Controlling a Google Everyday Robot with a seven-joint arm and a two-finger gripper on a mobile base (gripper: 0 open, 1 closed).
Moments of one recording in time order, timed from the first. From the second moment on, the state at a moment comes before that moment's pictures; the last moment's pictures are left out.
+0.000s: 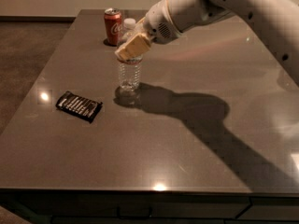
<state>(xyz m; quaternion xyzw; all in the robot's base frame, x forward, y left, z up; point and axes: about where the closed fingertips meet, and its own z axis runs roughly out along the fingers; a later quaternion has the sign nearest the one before) 0.612 0.048 0.958 -0.57 0.68 0.26 0.39</state>
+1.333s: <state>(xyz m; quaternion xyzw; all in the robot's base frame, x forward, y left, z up) 0.579 0.119 0.945 -0.63 0.63 0.28 0.36</state>
